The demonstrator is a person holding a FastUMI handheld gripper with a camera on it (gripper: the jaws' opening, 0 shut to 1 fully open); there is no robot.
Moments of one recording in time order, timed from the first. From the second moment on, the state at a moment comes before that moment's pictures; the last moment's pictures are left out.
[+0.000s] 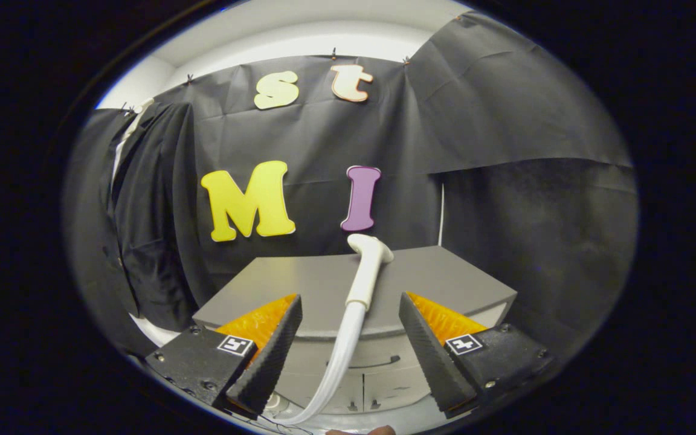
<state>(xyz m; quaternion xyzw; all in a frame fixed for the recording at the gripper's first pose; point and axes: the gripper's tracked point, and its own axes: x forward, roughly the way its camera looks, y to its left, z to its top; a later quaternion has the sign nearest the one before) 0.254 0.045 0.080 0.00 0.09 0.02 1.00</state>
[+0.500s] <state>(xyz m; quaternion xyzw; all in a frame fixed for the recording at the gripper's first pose) 0.355 0.020 0.046 0.02 0.24 0.00 0.97</state>
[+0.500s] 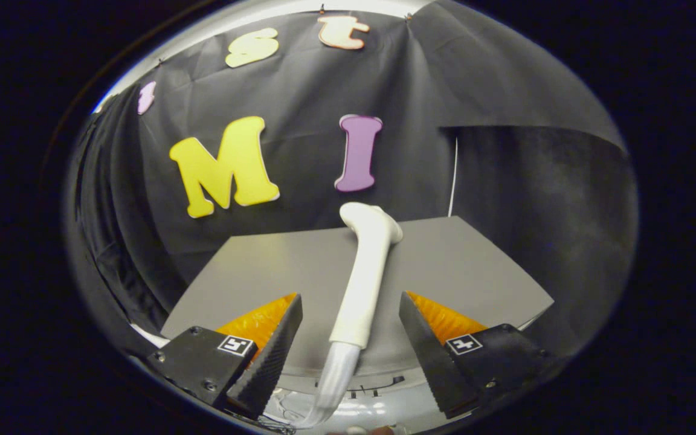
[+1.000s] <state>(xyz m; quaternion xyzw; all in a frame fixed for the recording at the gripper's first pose) 0.414 0.007 0.028 0.08 0.32 -0.03 0.94</state>
